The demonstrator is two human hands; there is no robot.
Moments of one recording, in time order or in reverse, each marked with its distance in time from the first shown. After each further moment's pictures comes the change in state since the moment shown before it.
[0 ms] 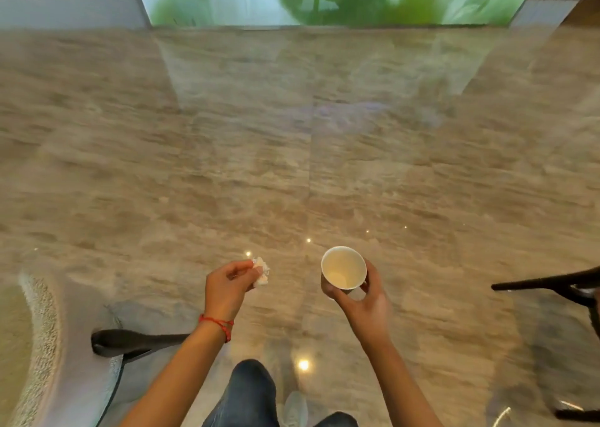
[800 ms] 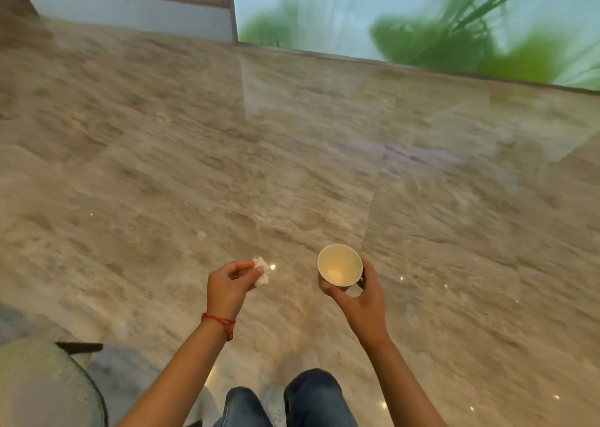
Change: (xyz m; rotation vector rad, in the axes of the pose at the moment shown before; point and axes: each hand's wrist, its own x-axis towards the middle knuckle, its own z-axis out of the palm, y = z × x) left_hand 0.316 0.151 -0.004 -0.153 0.261 0.027; right_hand 0.338 -0.118 0.208 -0.020 -0.296 -0.150
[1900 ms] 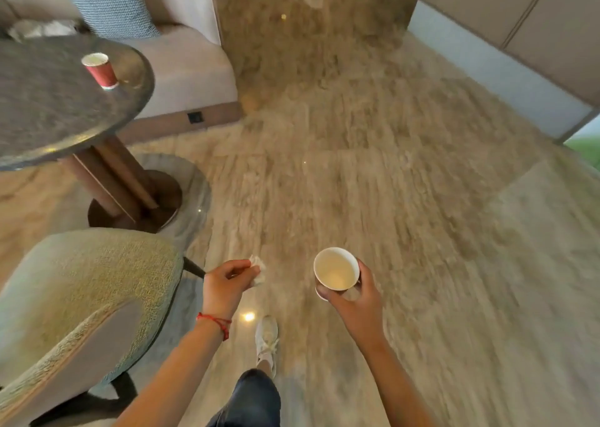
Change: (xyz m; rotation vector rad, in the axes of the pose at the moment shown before) left_hand 0.200 0.078 -0.164 -0.253 1.033 -0.029; right_hand 0.260 -0.115 0.378 -0.005 -1.037 -0.341
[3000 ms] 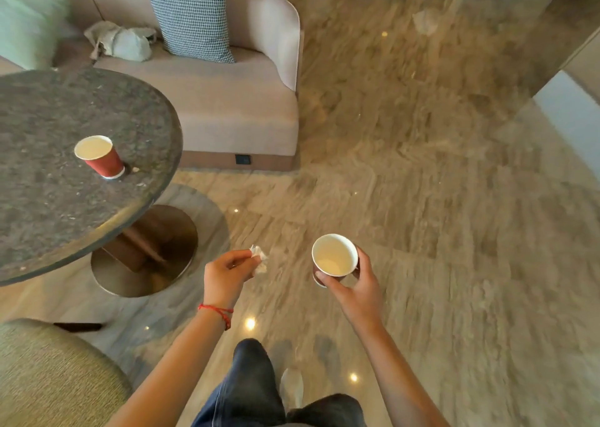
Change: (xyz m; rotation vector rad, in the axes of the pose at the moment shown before) left_hand 0.494 0.209 0.104 -0.109 0.307 -0.029; right_hand 0.583 -0.116 0.209 -0.025 -0.321 -0.156
